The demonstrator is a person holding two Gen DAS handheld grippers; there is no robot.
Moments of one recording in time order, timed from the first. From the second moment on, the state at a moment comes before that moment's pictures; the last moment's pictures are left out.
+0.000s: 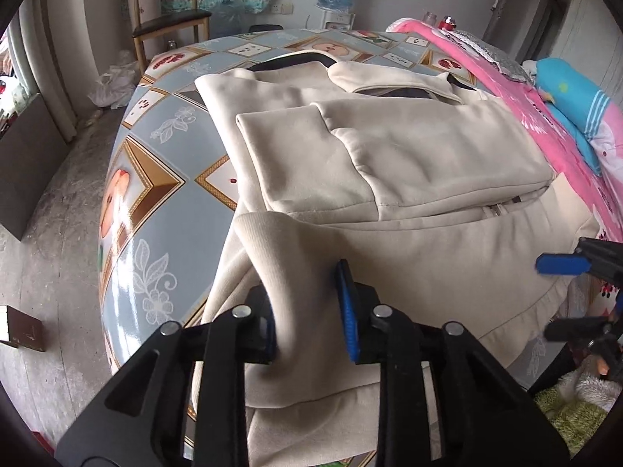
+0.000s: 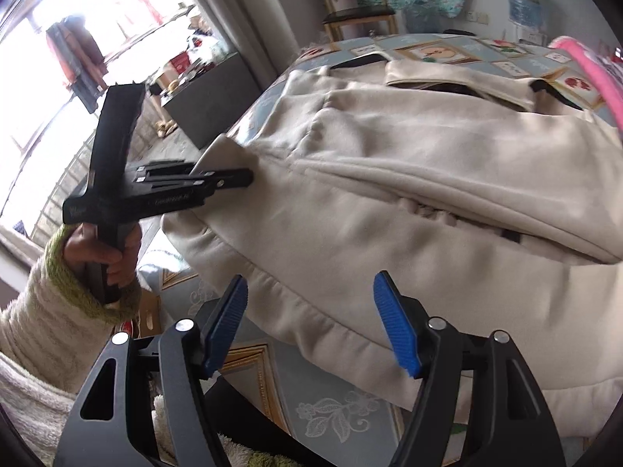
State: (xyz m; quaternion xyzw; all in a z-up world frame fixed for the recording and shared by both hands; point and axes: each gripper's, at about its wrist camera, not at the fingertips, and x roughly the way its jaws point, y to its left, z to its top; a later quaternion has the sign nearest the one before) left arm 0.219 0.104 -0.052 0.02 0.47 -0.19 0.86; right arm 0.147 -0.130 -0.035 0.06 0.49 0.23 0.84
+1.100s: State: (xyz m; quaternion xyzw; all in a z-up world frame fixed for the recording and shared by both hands) left arm 0.209 0.080 -0.050 0.08 0.47 -0.10 0.88; right arm 0.166 -0.350 -0.035 0.10 0.49 0.05 0.86
